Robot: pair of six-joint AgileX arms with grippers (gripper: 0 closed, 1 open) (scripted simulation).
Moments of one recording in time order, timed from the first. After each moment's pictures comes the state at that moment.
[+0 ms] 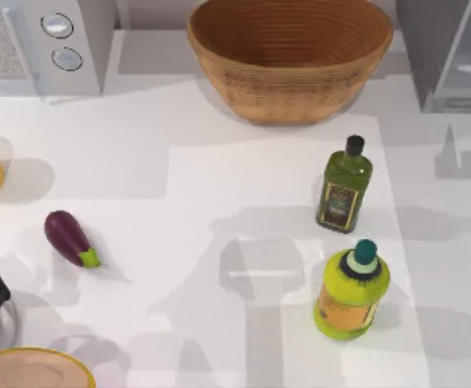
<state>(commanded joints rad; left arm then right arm) 0.00 0.00 0.00 0.00 0.00 0.00 -0.10 1.02 0.58 0.48 -0.09 0.01</state>
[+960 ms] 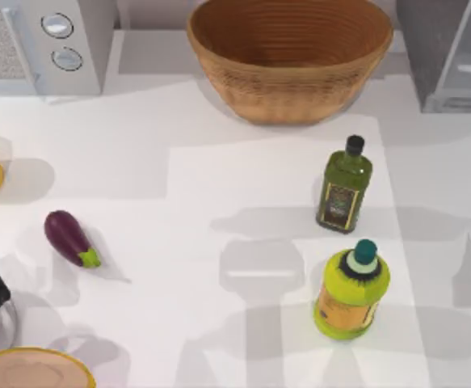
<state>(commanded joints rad) 0.00 0.00 0.00 0.00 0.00 0.00 0.00 0.00 0.00 0.00 0.00 0.00</state>
